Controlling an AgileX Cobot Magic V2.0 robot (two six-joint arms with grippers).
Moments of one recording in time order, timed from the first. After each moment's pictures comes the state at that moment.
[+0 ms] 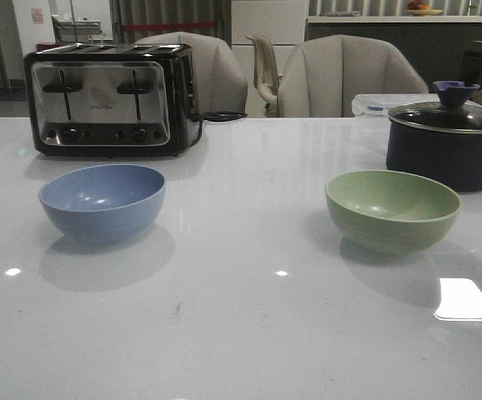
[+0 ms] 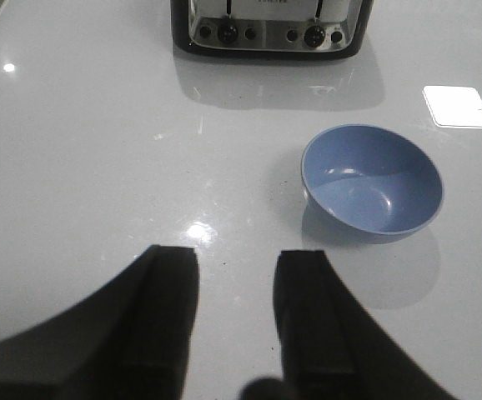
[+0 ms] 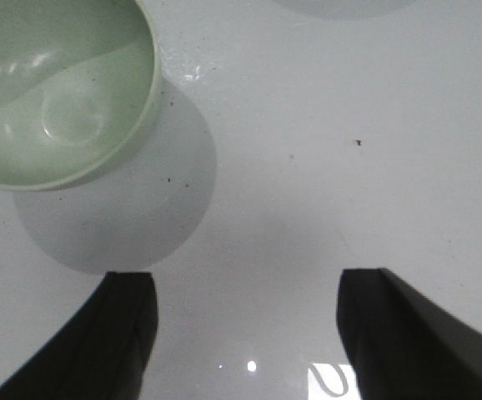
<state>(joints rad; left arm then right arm) -0.03 0.66 -0.67 -0.11 0.62 0.05 -0.04 1.15 -0.70 0.12 0.55 0.01</state>
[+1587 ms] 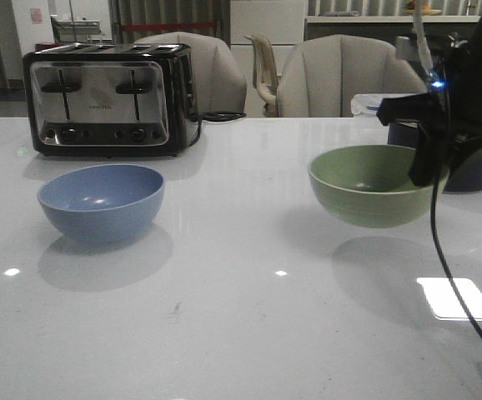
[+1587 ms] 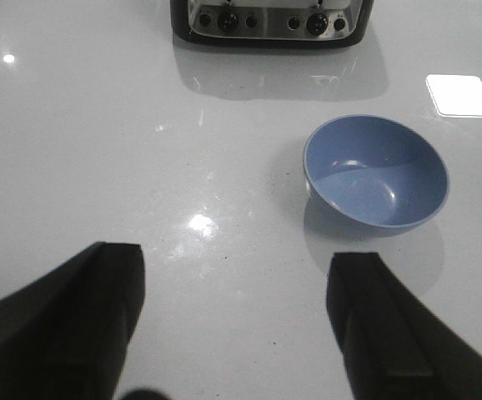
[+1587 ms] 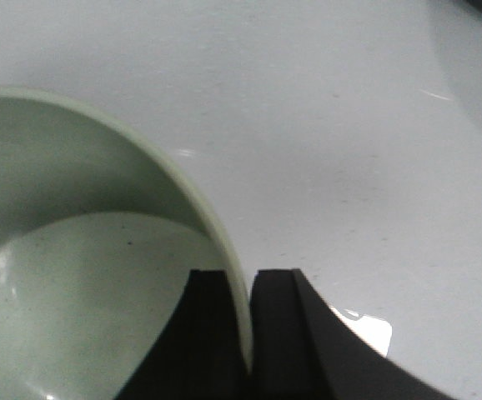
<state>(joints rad) -0.03 0.68 -0.67 -0.11 0.62 0.05 0.15 1.80 -1.30 0.14 0.71 -0.02</state>
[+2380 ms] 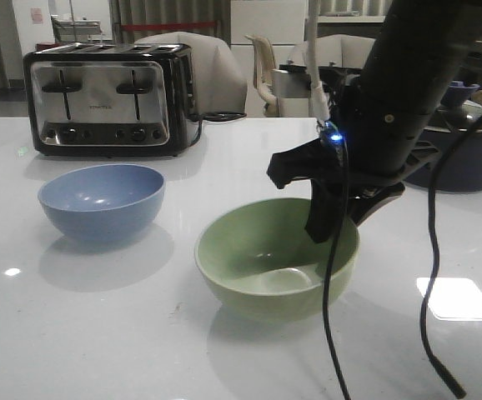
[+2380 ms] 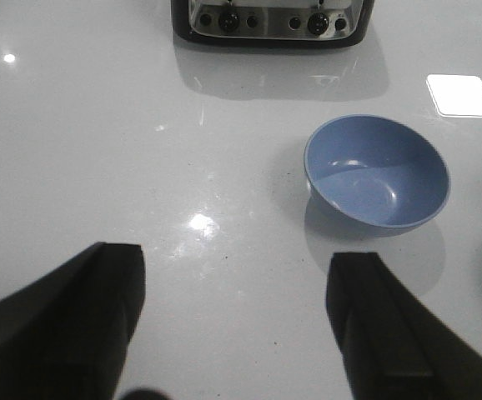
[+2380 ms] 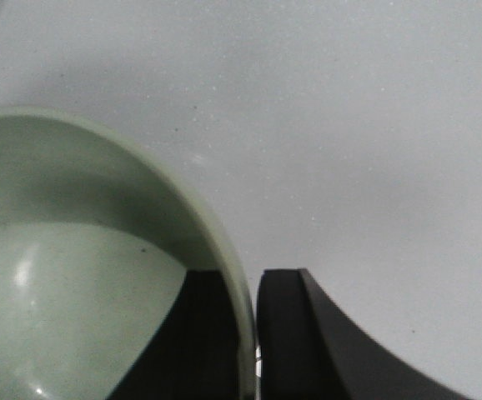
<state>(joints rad) -0.03 0.68 -0.67 -0.11 0.62 0.05 0.46 1.77 -1.14 0.15 0.60 -0.03</state>
